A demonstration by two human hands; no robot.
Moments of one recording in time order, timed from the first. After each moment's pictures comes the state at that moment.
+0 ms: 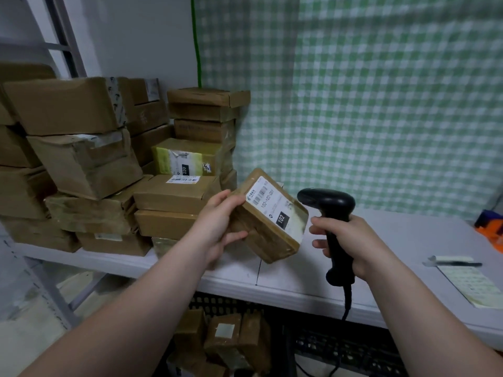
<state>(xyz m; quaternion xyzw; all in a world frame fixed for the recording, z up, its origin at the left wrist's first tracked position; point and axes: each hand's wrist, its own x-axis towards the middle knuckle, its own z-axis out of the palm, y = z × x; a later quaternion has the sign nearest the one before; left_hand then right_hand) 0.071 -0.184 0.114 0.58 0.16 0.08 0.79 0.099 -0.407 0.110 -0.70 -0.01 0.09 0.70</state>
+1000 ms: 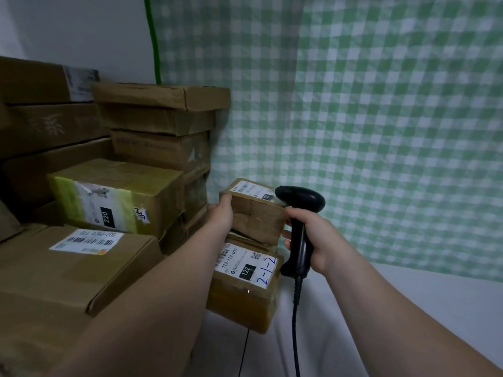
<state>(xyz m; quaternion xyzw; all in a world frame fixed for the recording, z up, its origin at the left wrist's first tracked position) 0.382 -0.153 0.066 0.68 0.30 0.11 0.66 0.358 -0.330 0.087 -0.61 0.02 0.17 0.78</state>
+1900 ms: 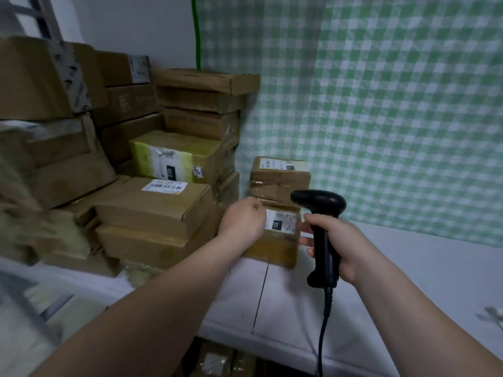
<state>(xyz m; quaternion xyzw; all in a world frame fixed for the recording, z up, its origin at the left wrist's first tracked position) 0.209 -0.186 0.080 0.90 0.14 0.13 0.38 0.209 -0.357 0.095 -0.65 0.02 0.19 0.73</state>
